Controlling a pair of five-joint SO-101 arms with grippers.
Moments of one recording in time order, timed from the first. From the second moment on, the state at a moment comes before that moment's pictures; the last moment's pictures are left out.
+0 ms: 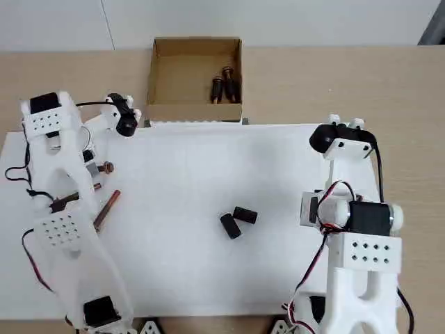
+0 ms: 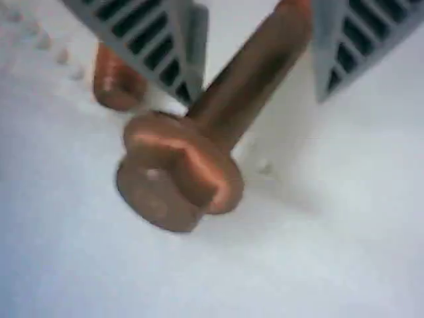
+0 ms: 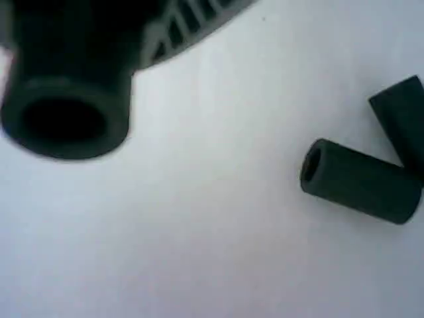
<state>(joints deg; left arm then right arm) -21.8 45.6 -39.3 99.1 -71.0 2.4 -46.9 38.8 84.6 -1.4</state>
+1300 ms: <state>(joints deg) -19.9 48.1 -53.8 100.5 -70.4 2.5 -46.9 38.8 84.6 -1.4</state>
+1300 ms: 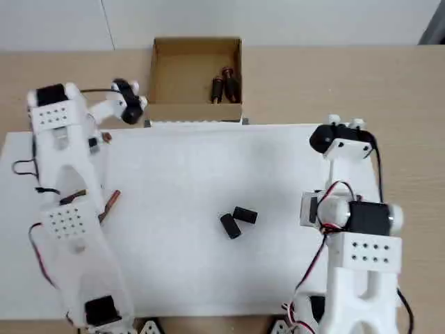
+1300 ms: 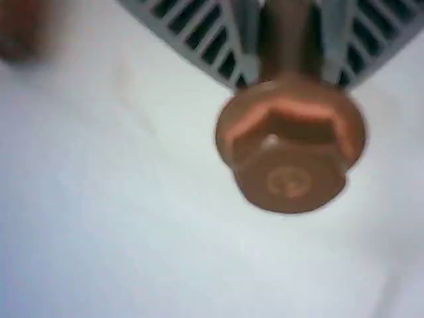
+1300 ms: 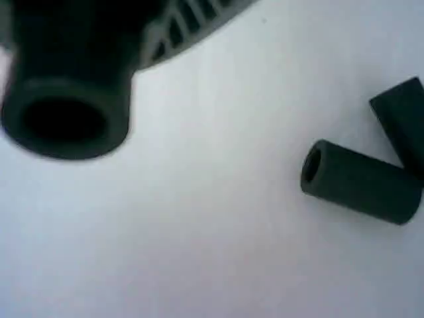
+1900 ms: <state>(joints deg) -18.1 19.5 -46.7 100.4 -53.7 0.9 -46.9 34.3 88.3 -1.4</state>
